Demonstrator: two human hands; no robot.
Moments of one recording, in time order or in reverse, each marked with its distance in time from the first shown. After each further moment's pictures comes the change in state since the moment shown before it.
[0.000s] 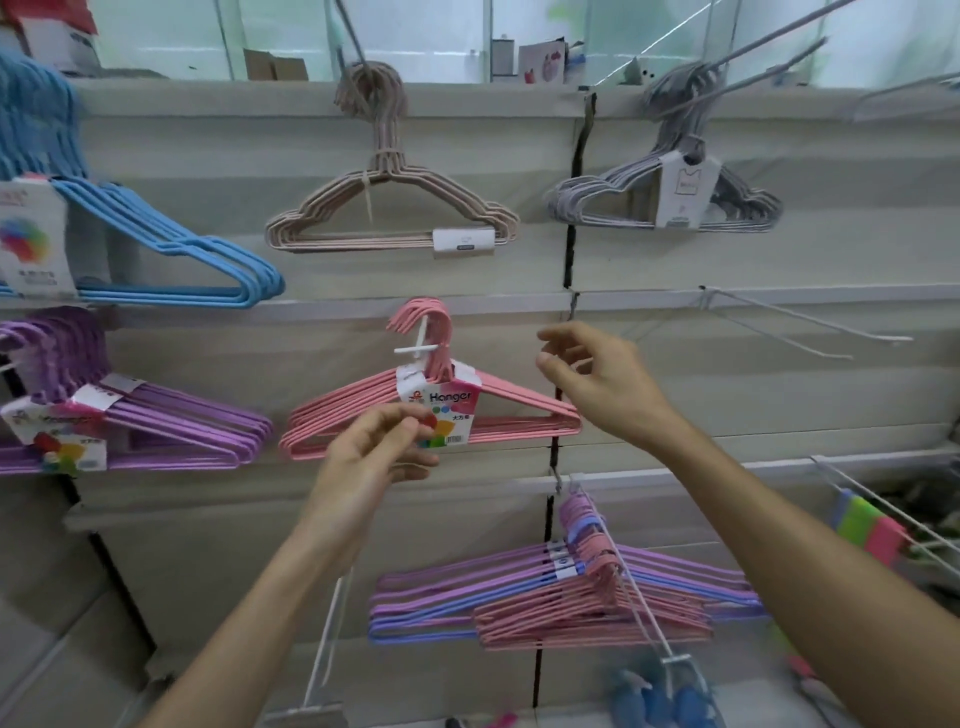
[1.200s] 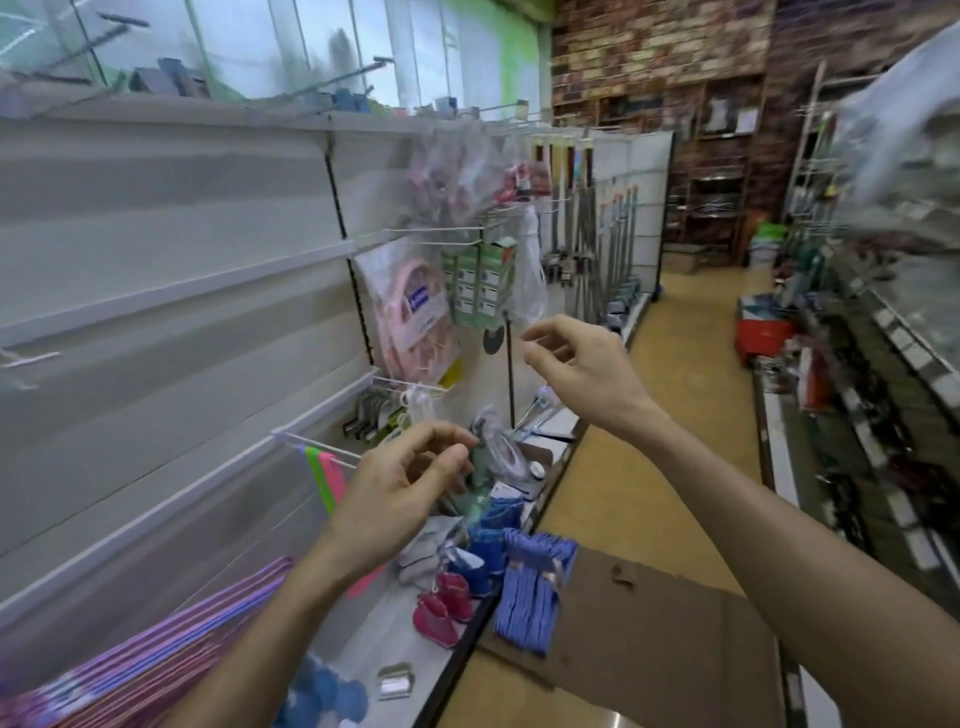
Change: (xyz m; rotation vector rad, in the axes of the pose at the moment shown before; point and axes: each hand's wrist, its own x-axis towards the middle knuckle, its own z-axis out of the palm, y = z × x) left_hand -0.181 -0.011 0.576 0.040 -1.097 0.292; right_hand -0.395 0.110 -0.510 -0.584 0.582 0.530
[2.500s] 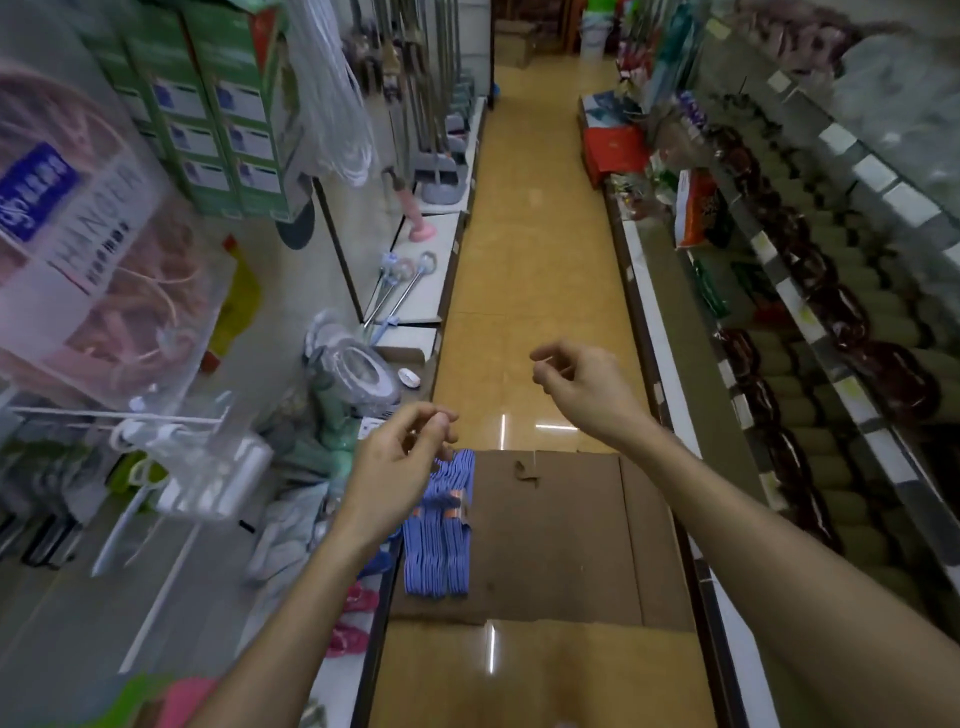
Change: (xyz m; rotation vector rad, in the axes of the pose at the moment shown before) left_hand 0.349 -0.337 0.185 -0.243 -0.285 -0.367; right_hand 0.120 0.406 0.107 -0.138 -0.047 0.776
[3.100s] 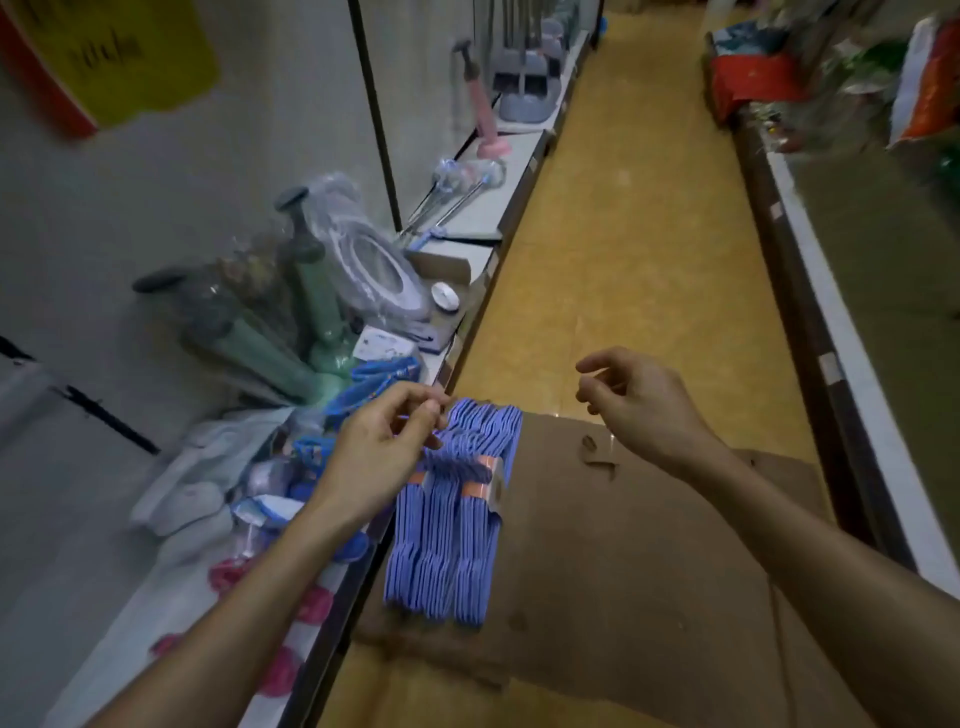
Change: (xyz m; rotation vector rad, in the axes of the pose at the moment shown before) left_hand 0.103 -0.463 0.088 0.122 0.134 -0.006; right_hand 0.098 0.362 0.298 -0.023 -0.088 -0.033
